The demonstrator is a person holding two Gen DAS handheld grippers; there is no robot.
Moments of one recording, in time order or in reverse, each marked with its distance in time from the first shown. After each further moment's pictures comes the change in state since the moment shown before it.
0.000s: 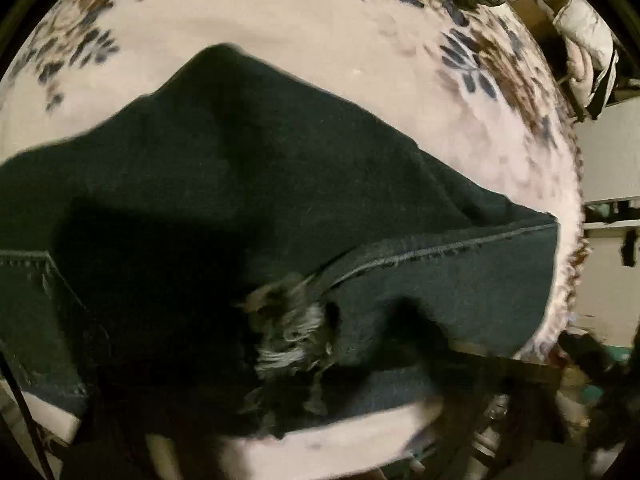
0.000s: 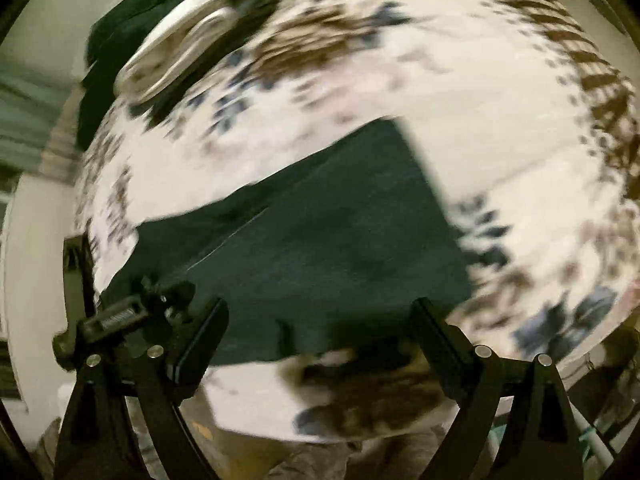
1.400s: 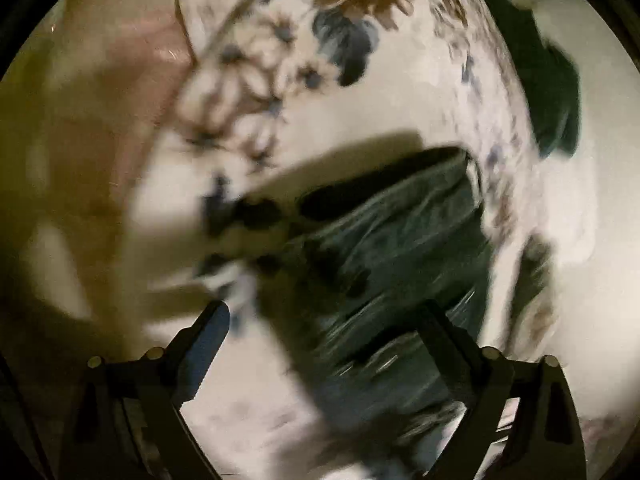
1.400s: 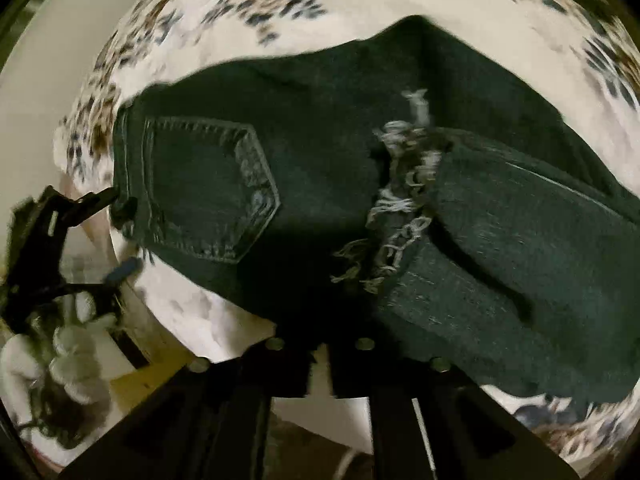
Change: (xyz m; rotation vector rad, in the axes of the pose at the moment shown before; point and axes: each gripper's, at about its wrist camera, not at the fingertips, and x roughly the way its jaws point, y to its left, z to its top) left arm -0.082 0.295 -0.164 -1.137 -0.468 -0.334; right arm 0.143 0.269 -0.091 -0.598 0.336 -0.020
